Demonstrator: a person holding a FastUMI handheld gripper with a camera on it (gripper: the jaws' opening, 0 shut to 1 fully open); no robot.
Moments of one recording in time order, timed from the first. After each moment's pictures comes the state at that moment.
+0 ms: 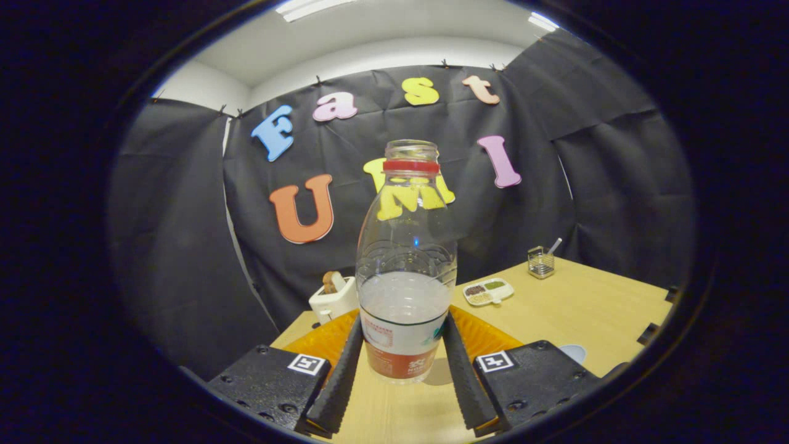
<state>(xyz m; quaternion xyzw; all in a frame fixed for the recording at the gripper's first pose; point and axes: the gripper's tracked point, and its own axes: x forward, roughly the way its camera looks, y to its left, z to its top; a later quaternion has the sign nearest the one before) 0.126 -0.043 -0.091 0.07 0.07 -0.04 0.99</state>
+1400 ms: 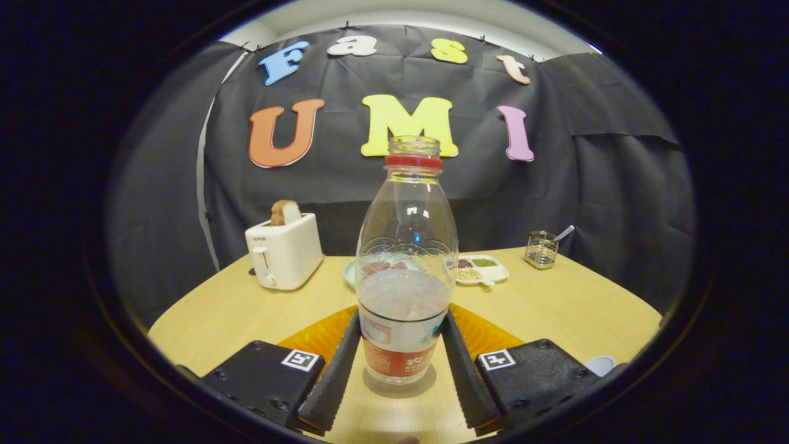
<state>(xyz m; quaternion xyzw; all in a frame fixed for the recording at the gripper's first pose) 0.237 -0.078 -0.231 -0.02 0.16 -0.07 0.99</state>
